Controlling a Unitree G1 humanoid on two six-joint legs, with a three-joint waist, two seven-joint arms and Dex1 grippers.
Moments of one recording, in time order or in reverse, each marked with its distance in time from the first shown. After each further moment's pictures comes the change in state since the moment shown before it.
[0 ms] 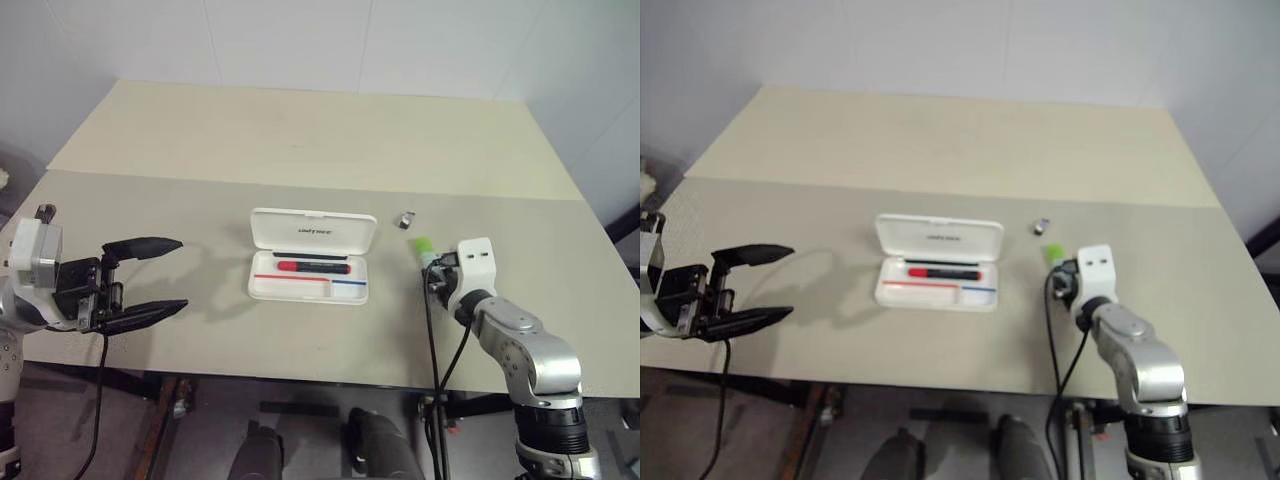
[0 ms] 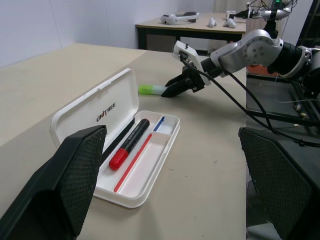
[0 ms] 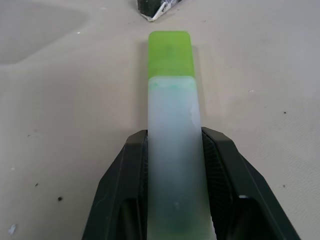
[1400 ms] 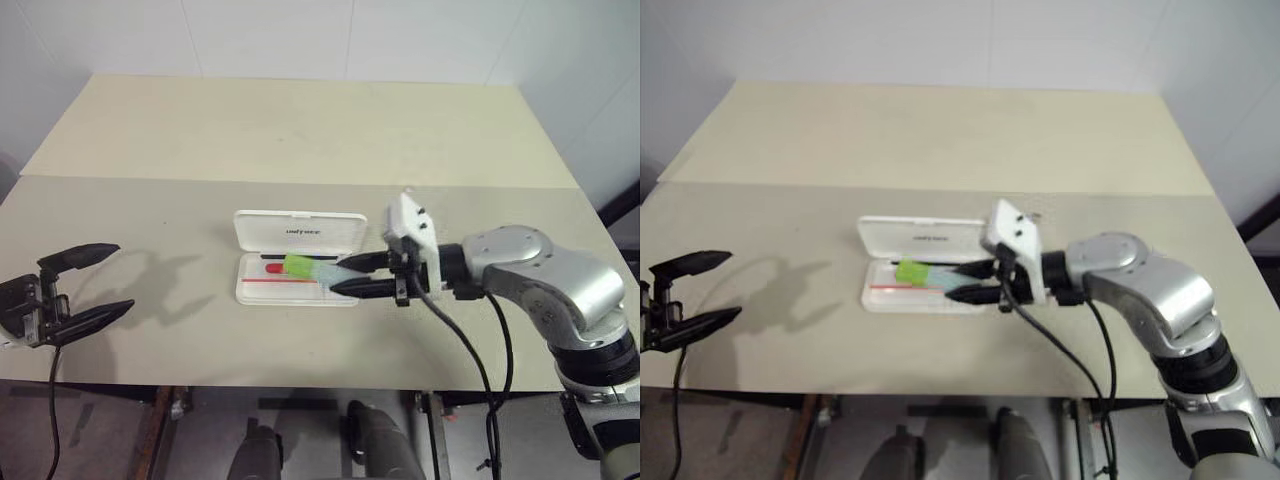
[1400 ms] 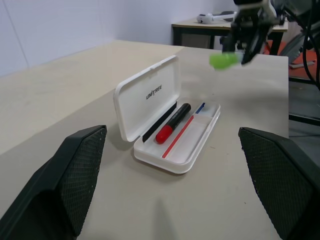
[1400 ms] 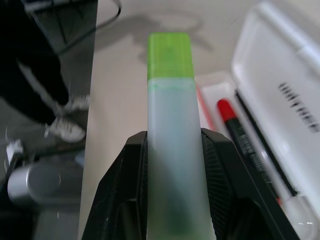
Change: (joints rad) left arm 0.077 0.001 0.163 0.284 0.013 -0.190 -0.111; right arm -0.412 -0.346 0.387 -0.154 0.344 -0.009 0.779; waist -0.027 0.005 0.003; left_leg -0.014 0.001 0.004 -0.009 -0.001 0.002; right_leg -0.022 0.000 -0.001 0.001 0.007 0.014
